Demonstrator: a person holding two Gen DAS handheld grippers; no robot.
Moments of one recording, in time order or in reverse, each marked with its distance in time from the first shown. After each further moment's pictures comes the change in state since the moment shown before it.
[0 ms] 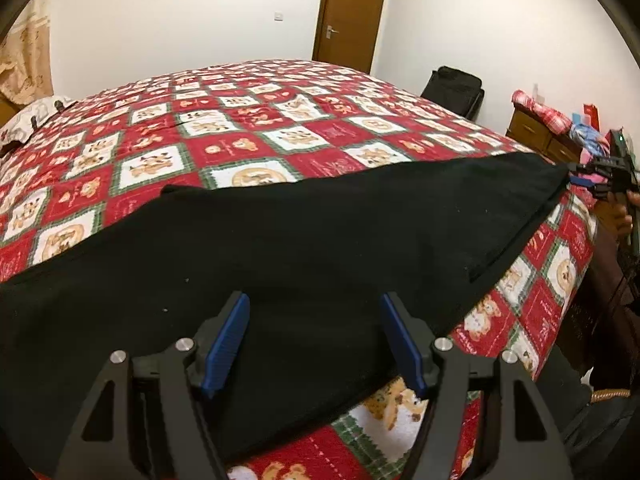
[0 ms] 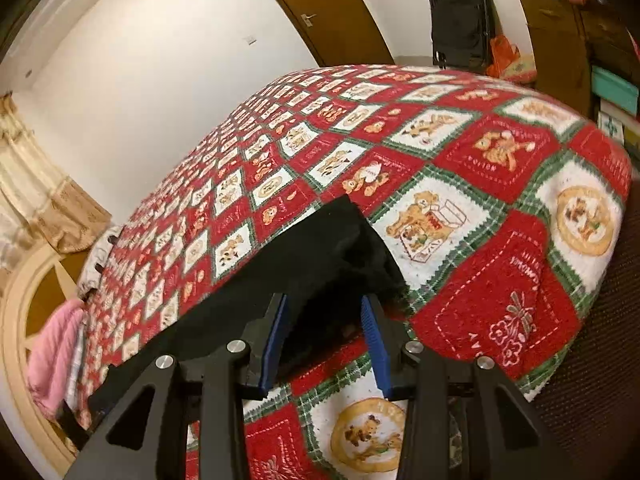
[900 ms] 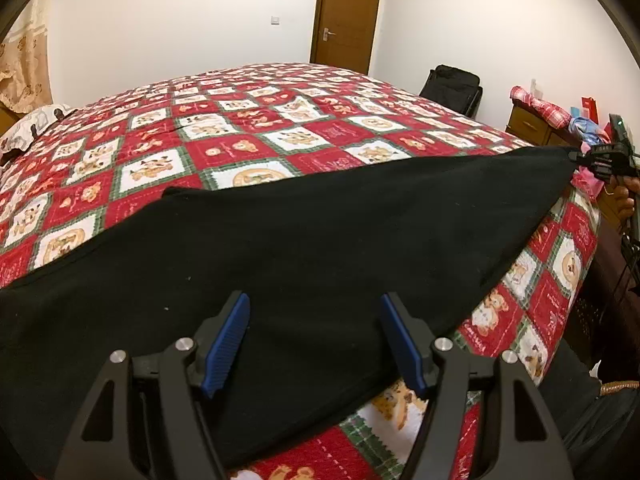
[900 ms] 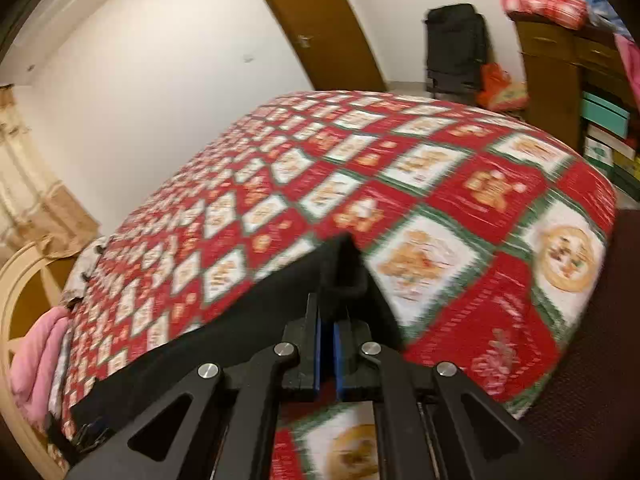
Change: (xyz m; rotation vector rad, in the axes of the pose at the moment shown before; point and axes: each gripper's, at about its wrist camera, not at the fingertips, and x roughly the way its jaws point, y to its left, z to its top) left arm 0.004 0.000 -0.003 0.032 -0.008 0.013; right arm -0.007 -0.003 0.011 0.006 -0.081 -0.061
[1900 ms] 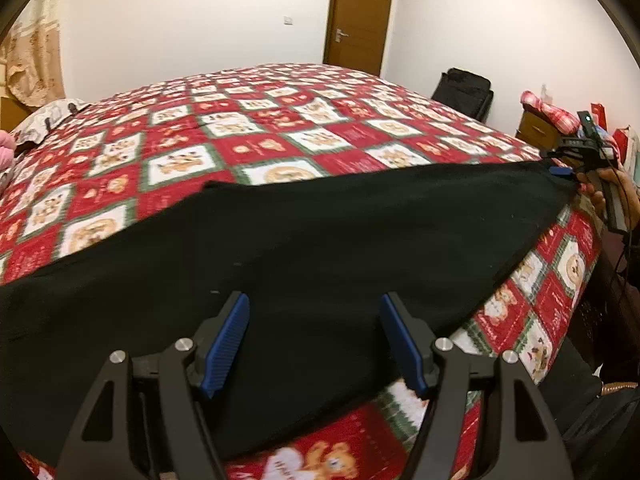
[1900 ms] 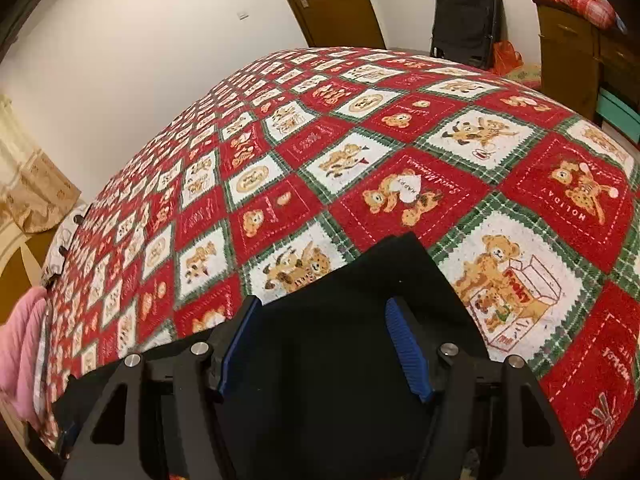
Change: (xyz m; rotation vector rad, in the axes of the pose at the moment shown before) left arm -0.018 0.020 -0.004 -0.027 -0.006 0.040; right arm 0.086 0.035 0.015 -0.062 0.137 -0.050
